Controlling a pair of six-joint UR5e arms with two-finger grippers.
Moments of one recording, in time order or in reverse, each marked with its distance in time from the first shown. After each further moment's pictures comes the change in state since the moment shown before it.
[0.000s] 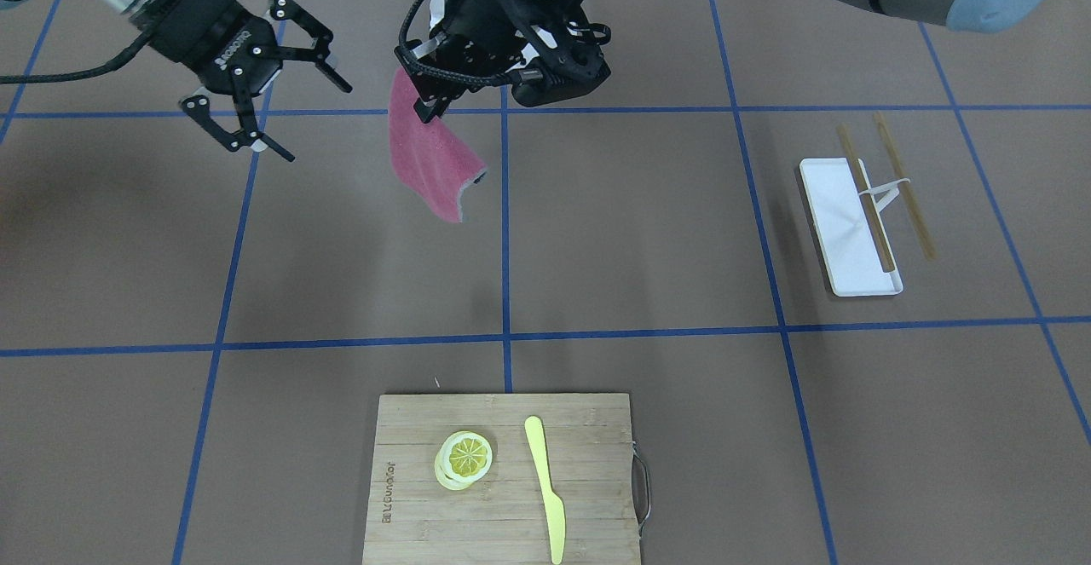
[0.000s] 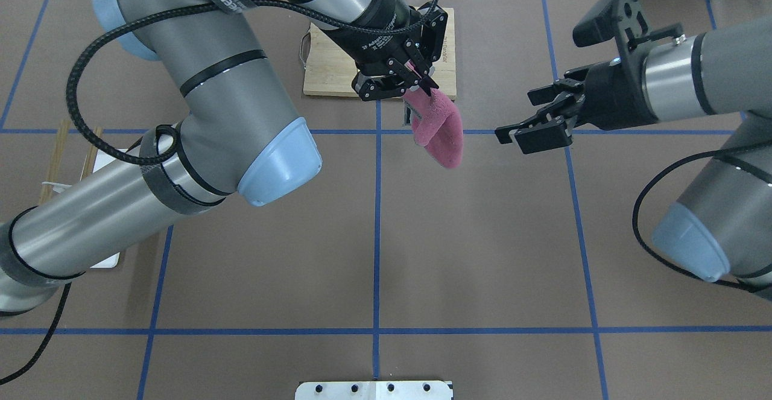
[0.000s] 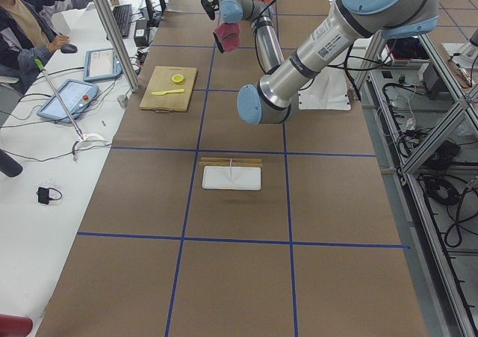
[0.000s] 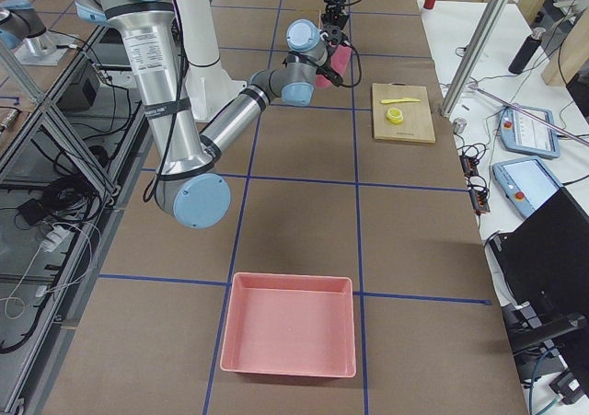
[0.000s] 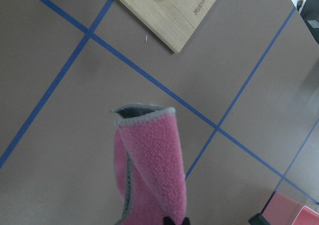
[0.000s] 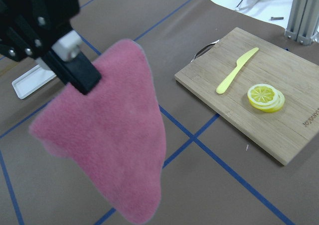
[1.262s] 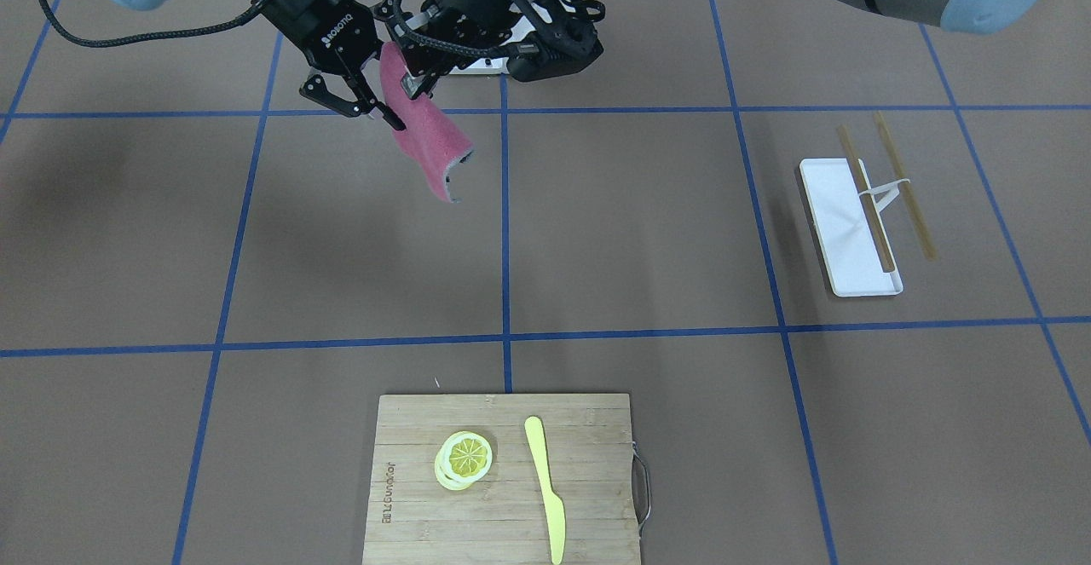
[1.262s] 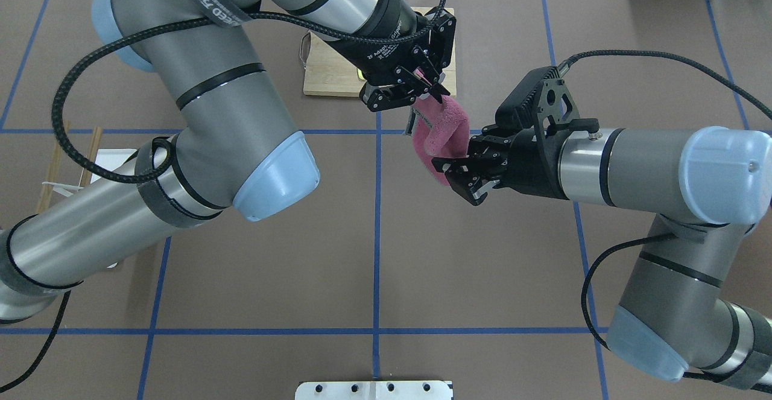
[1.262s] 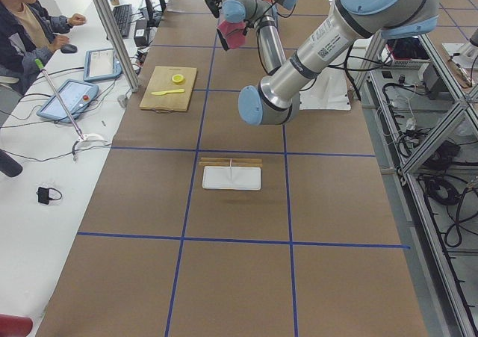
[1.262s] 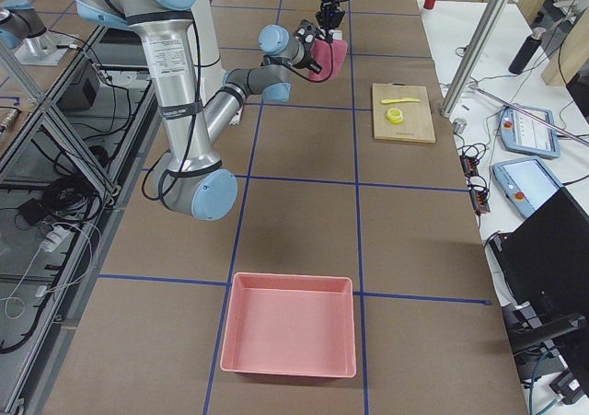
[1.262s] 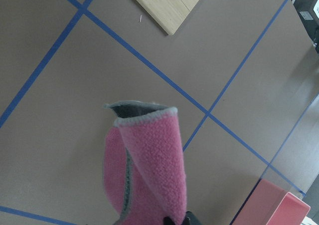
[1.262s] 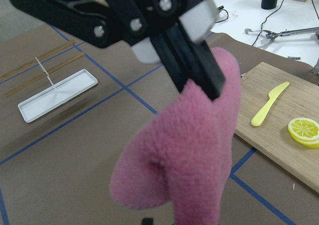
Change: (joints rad) left arm 0.009 0.009 -0.031 -0.040 -0.003 -0.061; right arm -0.207 -0.009 0.012 0.094 -0.304 0.031
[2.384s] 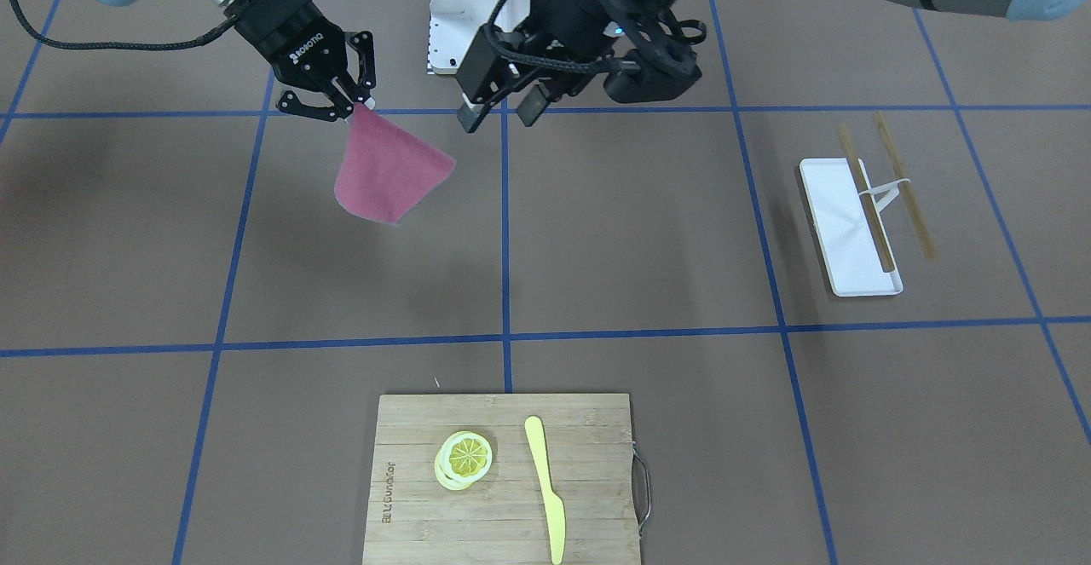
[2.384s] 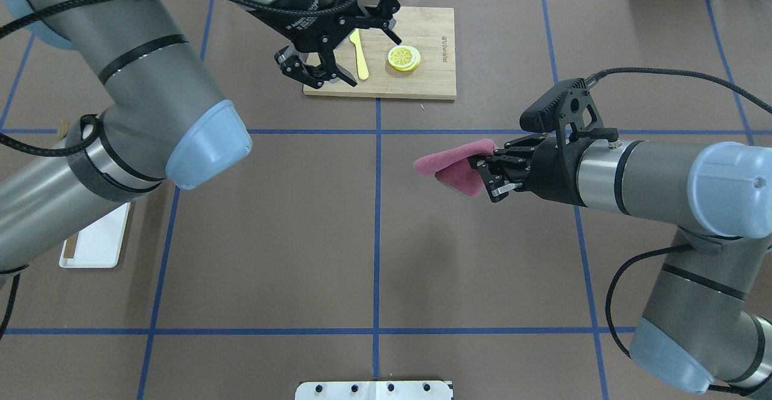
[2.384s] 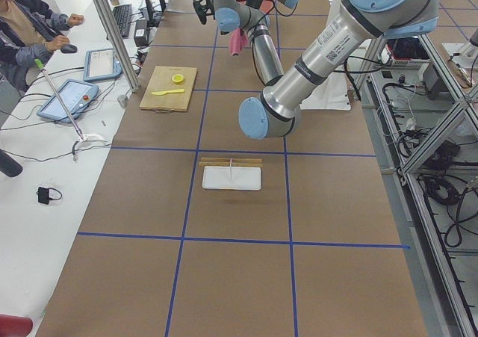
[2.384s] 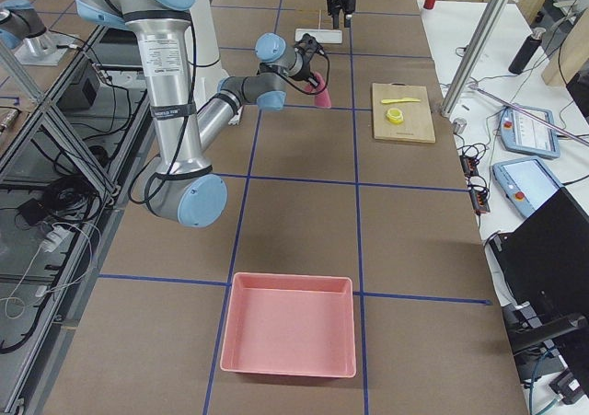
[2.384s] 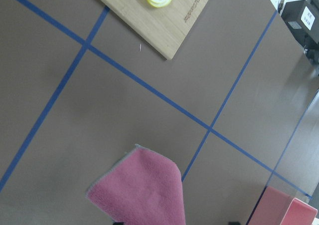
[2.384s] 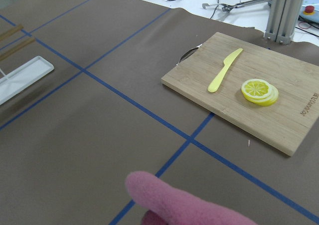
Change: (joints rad) left arm -0.133 0.141 -0.072 0.002 -0.009 0.212; right arm -0.022 -0.079 0.018 -0.083 -0.097 0.083
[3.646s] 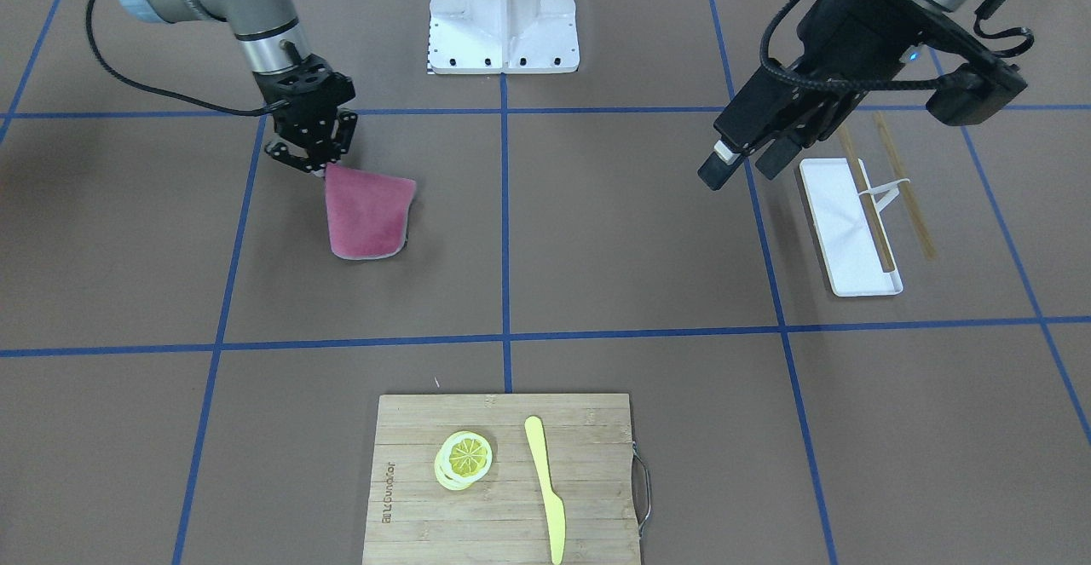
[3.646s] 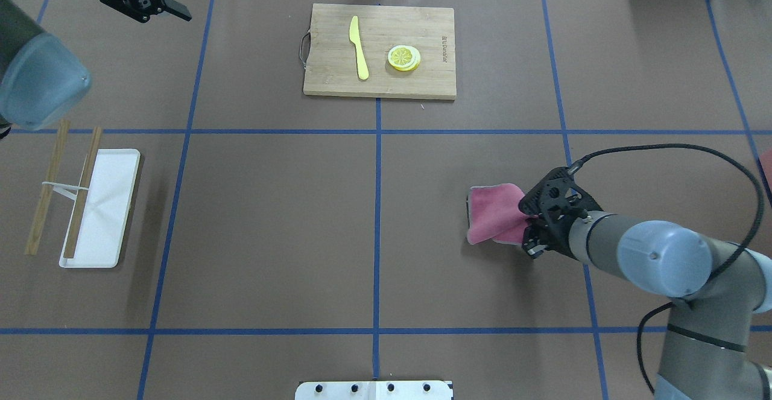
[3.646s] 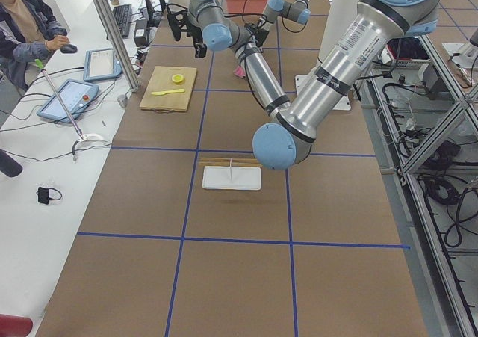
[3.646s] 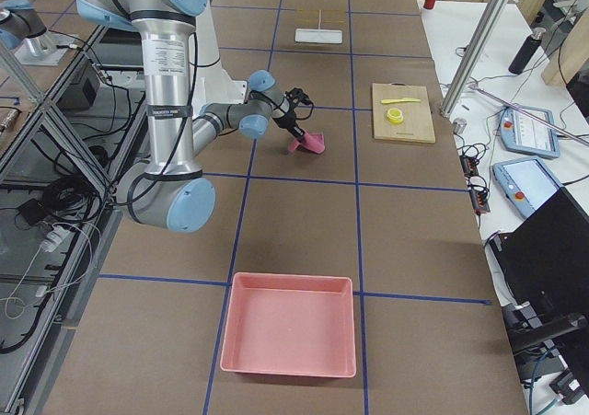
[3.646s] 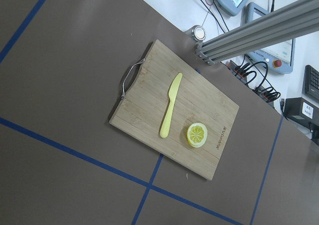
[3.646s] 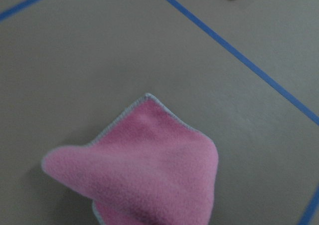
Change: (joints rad) left arm -0.217 0.208 -0.113 0.014 -0.038 0.188; right arm -0.126 -0.217 -0.078 -0.146 -0.159 -0.154
